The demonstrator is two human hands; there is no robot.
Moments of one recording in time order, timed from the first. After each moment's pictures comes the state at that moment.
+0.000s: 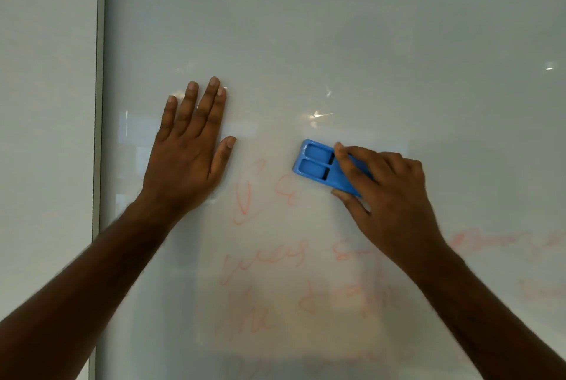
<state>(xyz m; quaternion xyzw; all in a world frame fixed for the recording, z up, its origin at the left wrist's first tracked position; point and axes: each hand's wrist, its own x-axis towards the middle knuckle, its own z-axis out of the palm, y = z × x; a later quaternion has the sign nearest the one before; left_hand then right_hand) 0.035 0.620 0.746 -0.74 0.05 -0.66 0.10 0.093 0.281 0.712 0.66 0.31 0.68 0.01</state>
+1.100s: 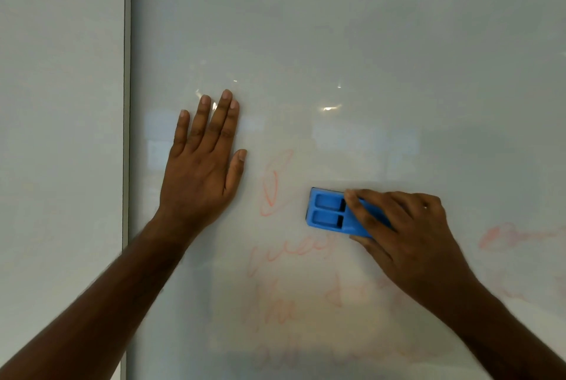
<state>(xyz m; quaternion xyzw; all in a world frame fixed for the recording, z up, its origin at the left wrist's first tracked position) 0.028 0.631 0.708 -0.75 0.03 -0.66 0.09 0.085 0.285 0.653 0.66 0.35 0.66 0.08</state>
